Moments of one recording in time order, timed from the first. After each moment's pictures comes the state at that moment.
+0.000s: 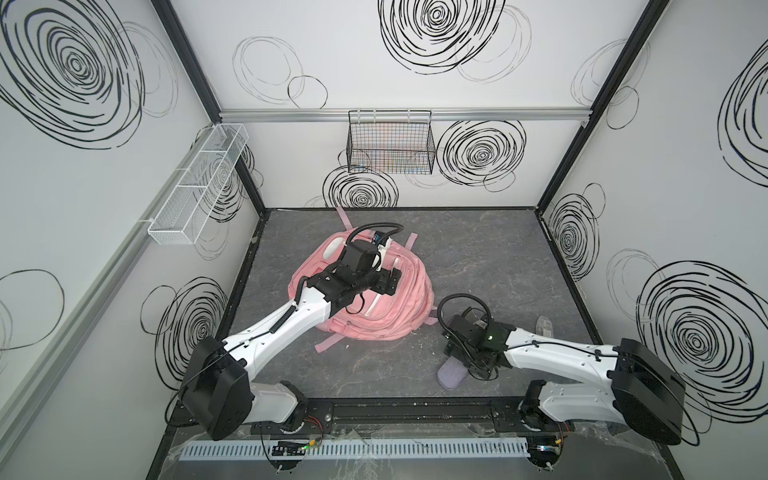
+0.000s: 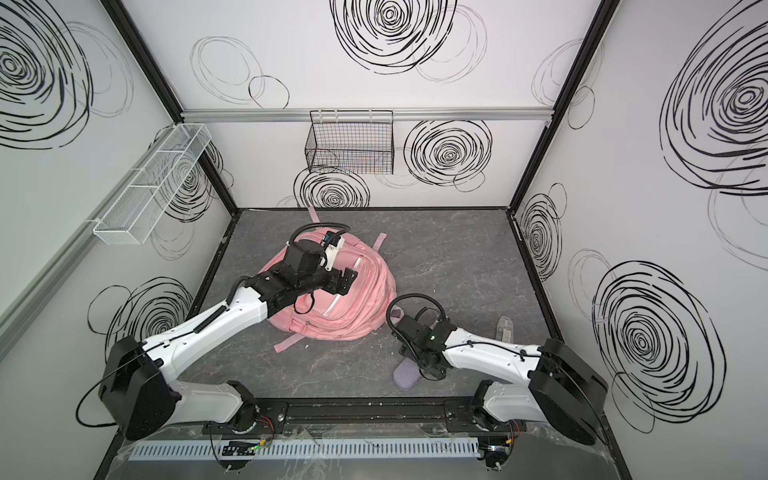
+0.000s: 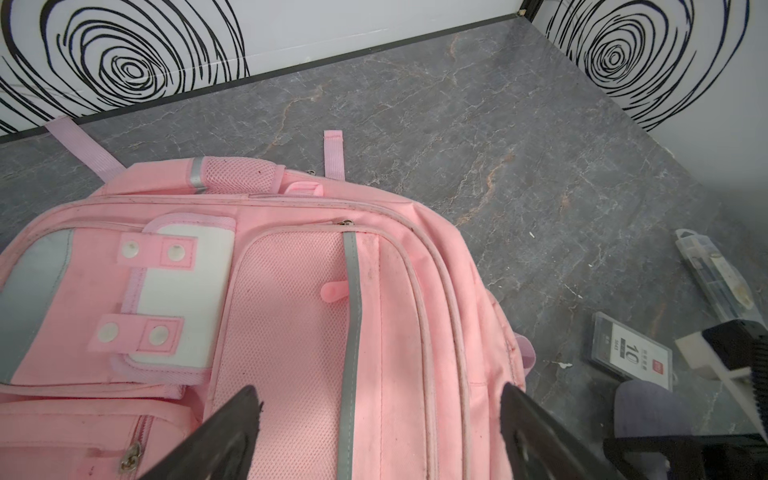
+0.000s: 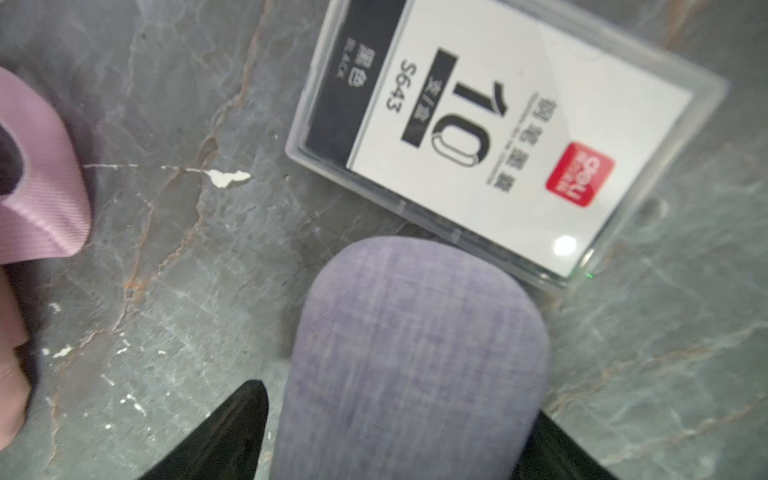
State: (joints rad) left arm -0.58 1.35 1.04 -0.35 0.01 -0.18; right arm 0.91 1.30 0.60 -0.71 0.15 1.46
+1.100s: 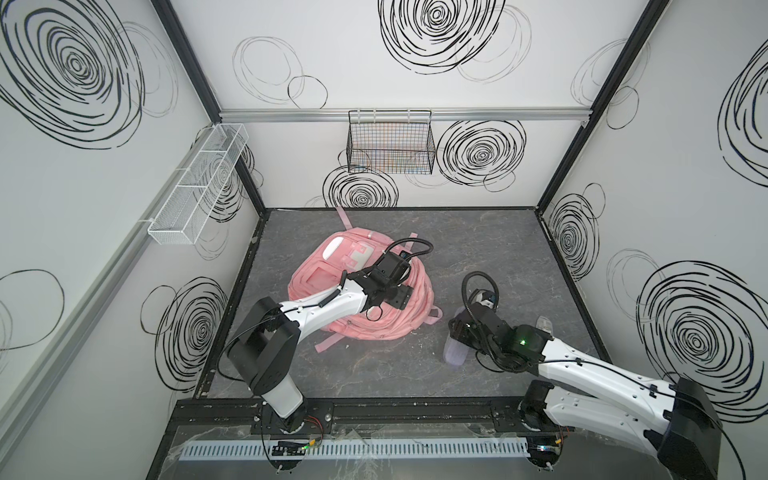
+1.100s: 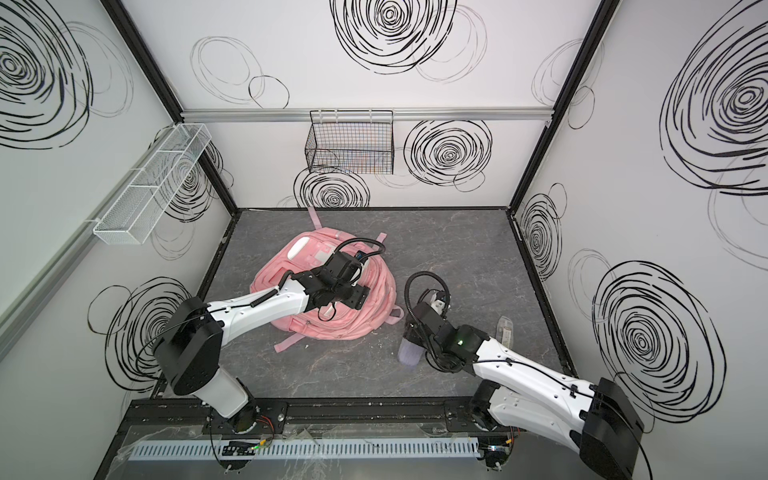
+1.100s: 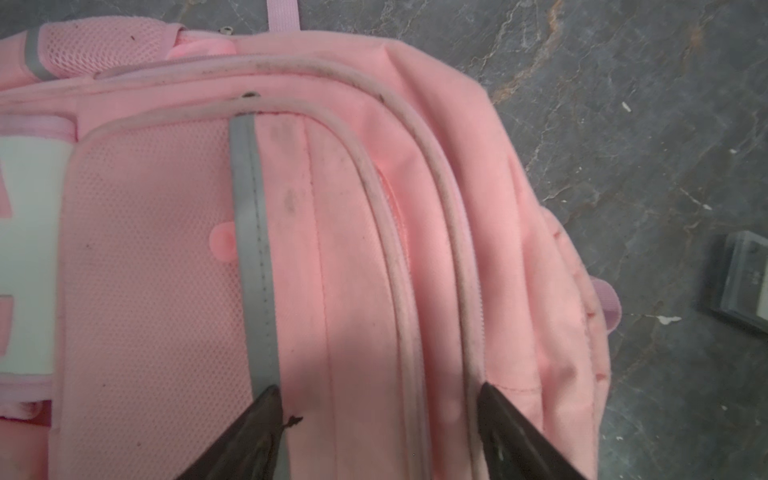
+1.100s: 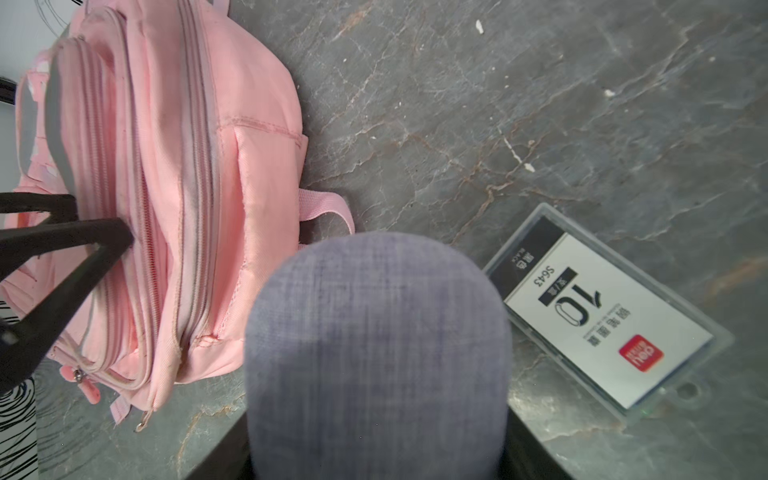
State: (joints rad) left arm -0.71 1.65 1.12 -0.42 -0.14 -0.17; right arm 0.86 0.95 0.57 -0.55 0.28 1.17
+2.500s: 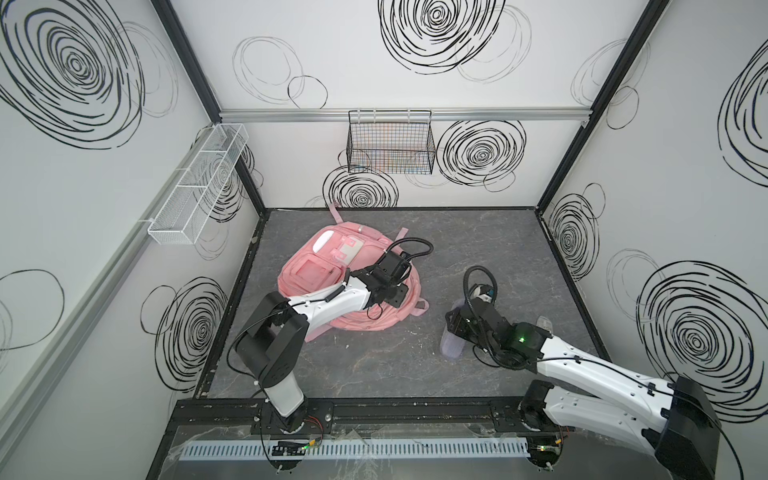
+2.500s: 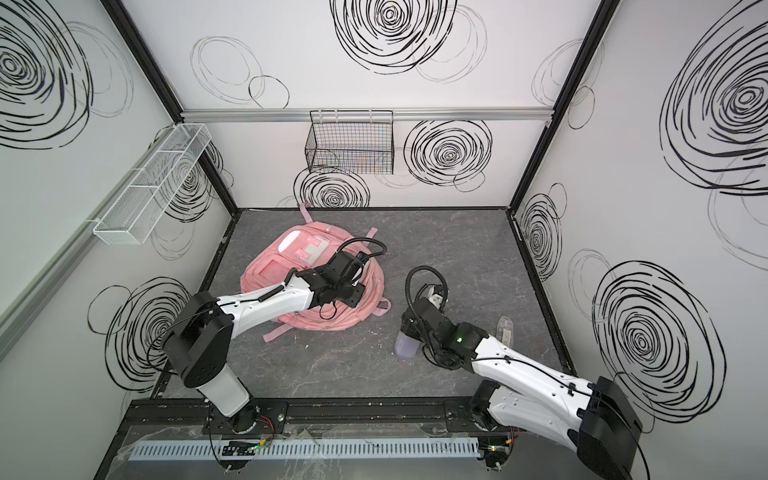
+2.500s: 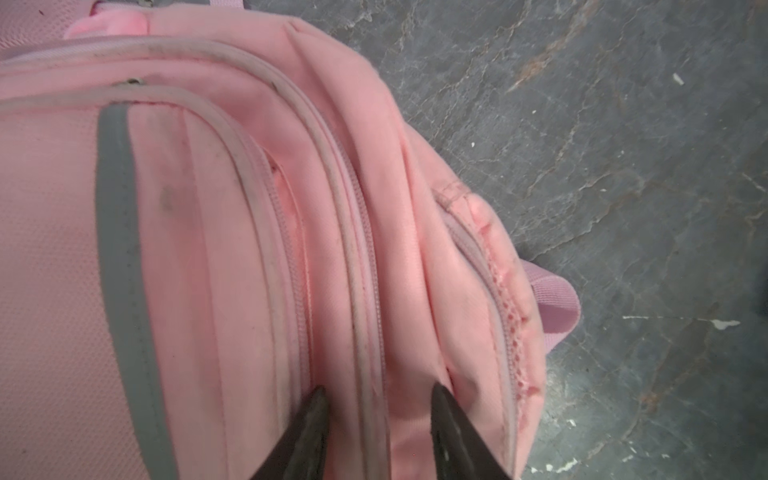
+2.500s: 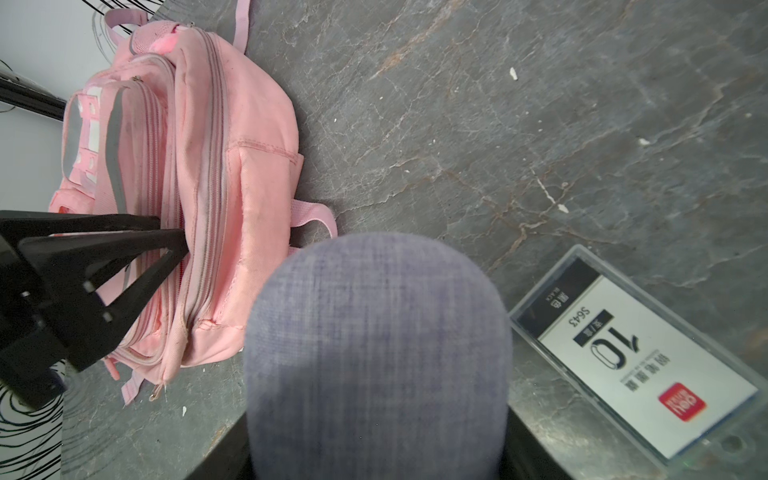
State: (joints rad) left arm -0.69 1.71 1.13 -0.42 -0.14 -0.13; right arm 0.84 0.97 0.58 -0.47 0.28 1.13
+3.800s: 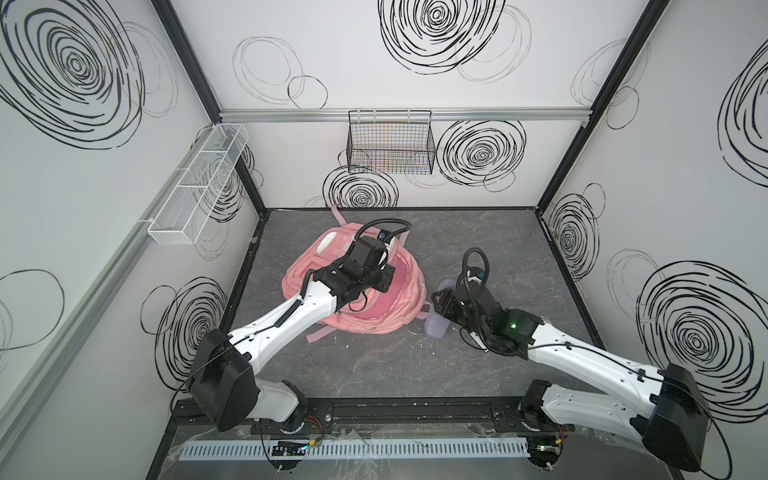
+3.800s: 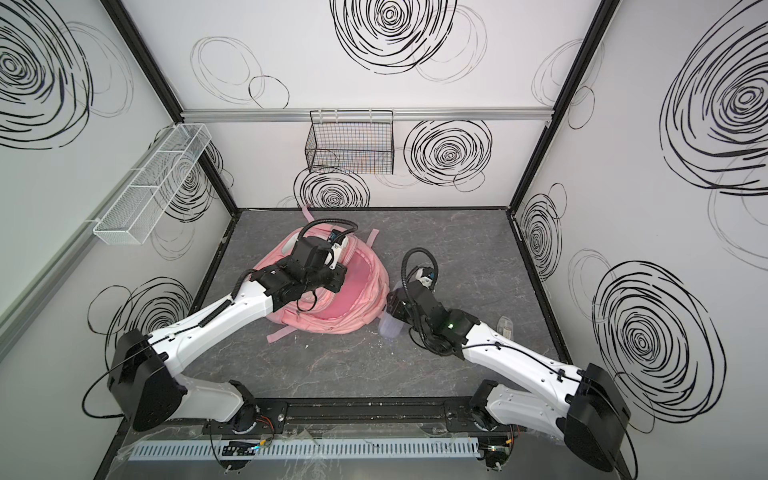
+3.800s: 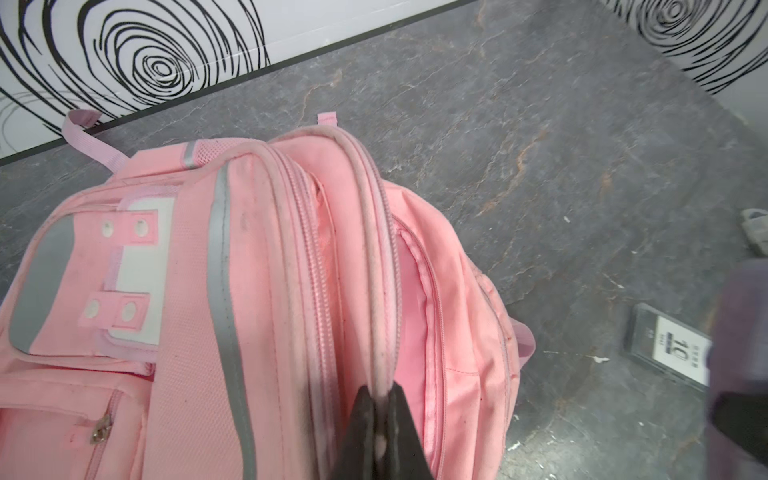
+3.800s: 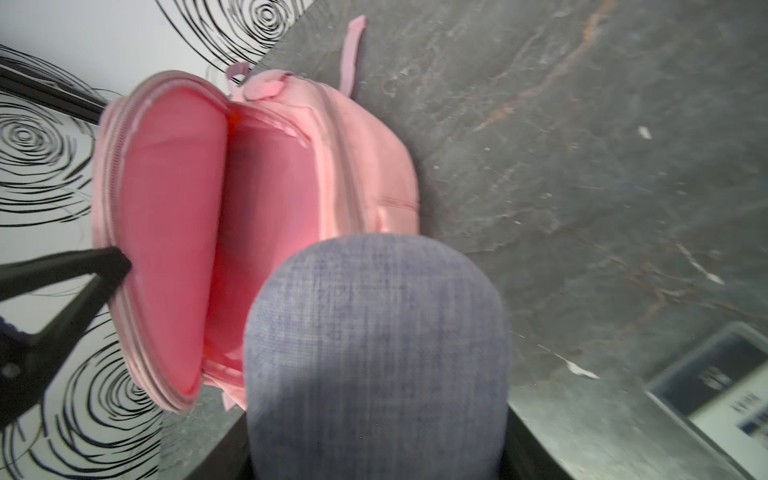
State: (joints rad) left arm -0.62 1.39 1.14 -0.47 -0.06 -0.15; right arm 0.83 1.15 0.76 -0.28 0.23 1.09
